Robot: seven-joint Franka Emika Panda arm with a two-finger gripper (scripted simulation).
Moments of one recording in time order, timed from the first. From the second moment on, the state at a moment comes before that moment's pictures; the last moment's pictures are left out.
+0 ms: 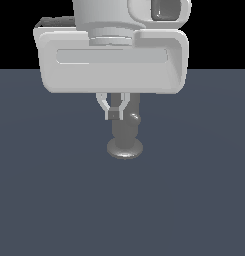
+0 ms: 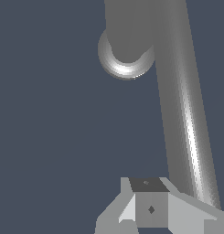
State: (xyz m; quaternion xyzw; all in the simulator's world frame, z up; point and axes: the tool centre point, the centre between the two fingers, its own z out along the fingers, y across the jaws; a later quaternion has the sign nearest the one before) arm -0.195 0.013 0.224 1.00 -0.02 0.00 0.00
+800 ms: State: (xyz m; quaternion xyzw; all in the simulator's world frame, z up) arm -0.176 -0.066 0.233 1.00 -0.02 0.02 0.00
